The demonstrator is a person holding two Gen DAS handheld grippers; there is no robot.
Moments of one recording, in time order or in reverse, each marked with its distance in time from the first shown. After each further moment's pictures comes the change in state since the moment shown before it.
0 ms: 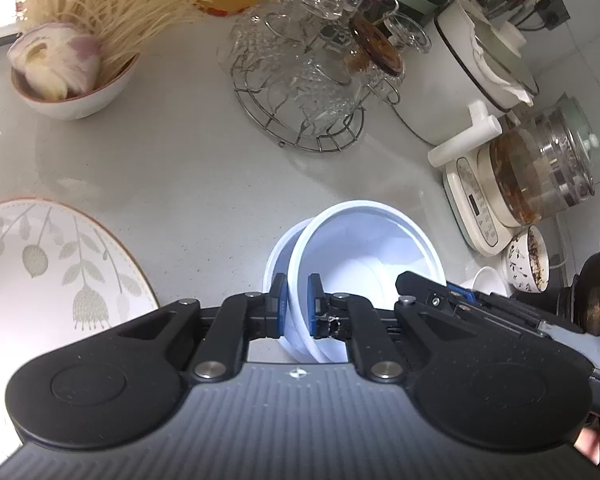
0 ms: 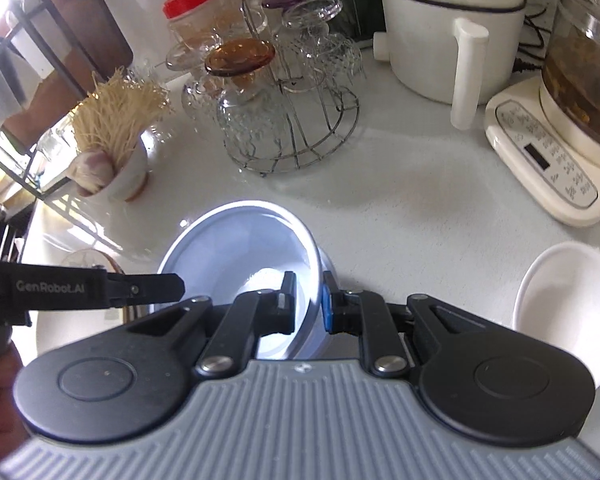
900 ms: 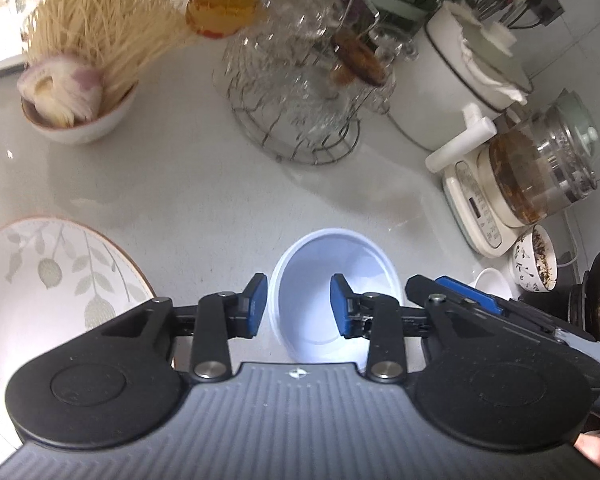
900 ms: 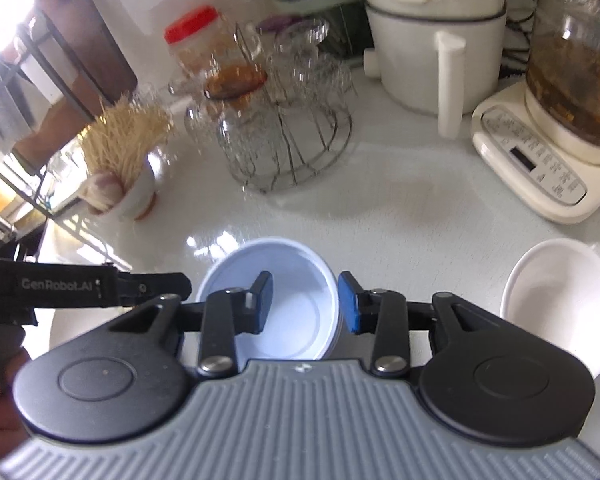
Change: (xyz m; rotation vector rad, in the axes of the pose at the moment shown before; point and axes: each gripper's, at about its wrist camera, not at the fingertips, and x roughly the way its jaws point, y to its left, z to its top) left arm -0.017 -0.017 -0.002 0.048 -0.057 0.046; right arm -0.026 -0.011 -0.005 0.044 -0.093 0.030
